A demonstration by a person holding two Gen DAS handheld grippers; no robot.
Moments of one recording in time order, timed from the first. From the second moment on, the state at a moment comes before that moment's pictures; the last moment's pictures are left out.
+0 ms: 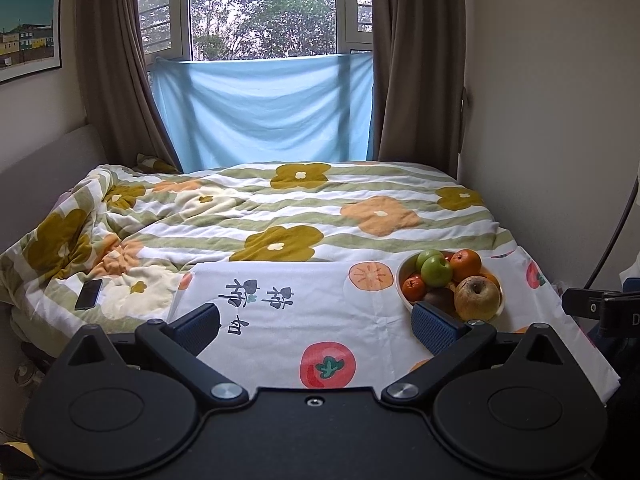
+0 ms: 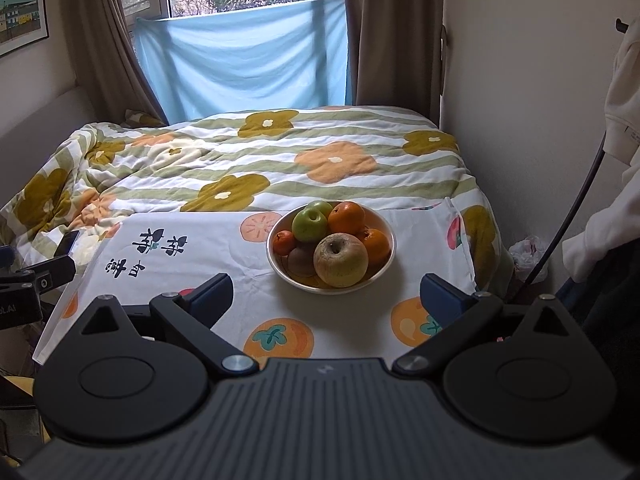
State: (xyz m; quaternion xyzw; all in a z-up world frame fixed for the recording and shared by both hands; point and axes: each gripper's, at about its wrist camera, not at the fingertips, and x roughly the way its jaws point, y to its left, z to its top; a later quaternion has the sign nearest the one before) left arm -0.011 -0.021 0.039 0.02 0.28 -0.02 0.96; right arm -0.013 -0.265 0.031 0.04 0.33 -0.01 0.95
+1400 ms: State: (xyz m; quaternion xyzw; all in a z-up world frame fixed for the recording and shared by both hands) left arm -0.007 -0.016 0.037 0.03 0.27 -0.03 0.96; right arm -0.007 -0.261 0.025 0.03 0.33 -0.01 0.94
